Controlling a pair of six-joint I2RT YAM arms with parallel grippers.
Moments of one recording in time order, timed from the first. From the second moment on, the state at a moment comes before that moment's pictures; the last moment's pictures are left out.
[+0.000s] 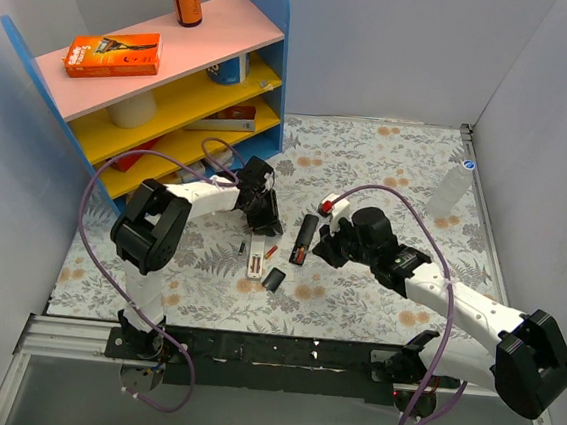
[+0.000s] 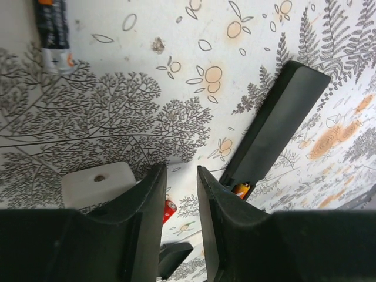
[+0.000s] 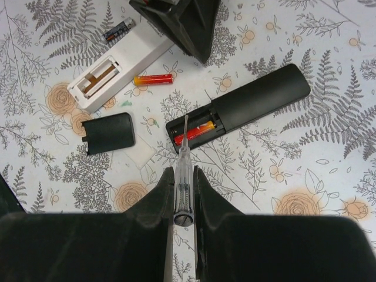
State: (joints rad) left arm -0.53 1.92 1.21 -0.39 0.26 -0.78; right arm 0.74 1.14 0.64 -0.07 -0.22 -0.01
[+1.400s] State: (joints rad) left arm -0.53 2.05 1.40 -0.35 0.29 -0.70; right arm 0.67 1.14 0.75 -0.34 0.14 0.05
